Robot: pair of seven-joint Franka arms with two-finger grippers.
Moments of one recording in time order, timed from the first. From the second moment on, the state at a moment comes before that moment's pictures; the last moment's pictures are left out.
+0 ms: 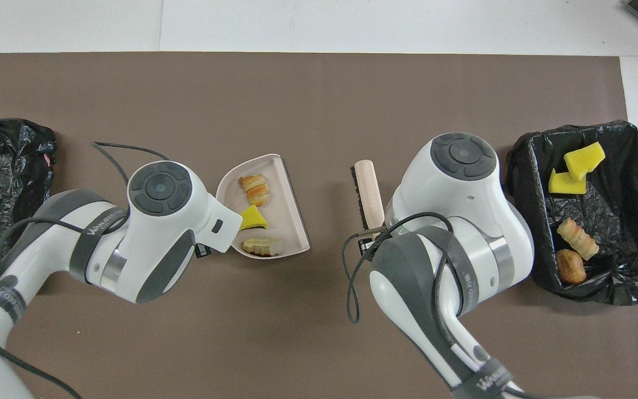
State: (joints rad) left arm -0.29 0.10 -0.13 -2.06 0.15 2.07 0.81; right arm 0.38 0.14 0.10 -1.86 0.16 1.74 0.28
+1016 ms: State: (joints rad) left arm 0.51 0.03 -0.11 -1.84 0.01 2.03 1.77; right arm 0.76 0.20 0.11 -1.96 0.19 1.97 0.76
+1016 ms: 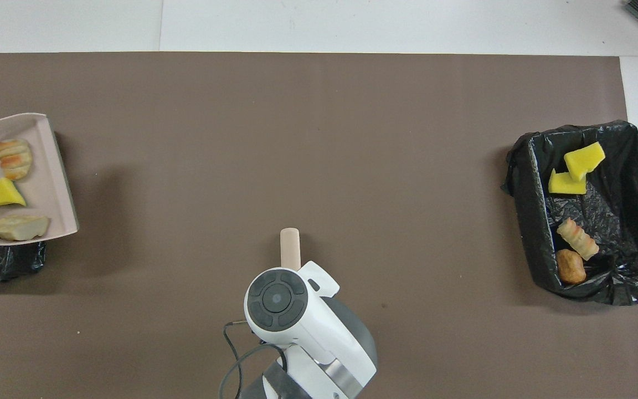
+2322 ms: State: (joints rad) left arm 0.46 0.17 -0.13 -1.67 0.97 2.02 1.53; right arm 0.68 0.16 0.09 -1.83 0.13 1.78 0.67
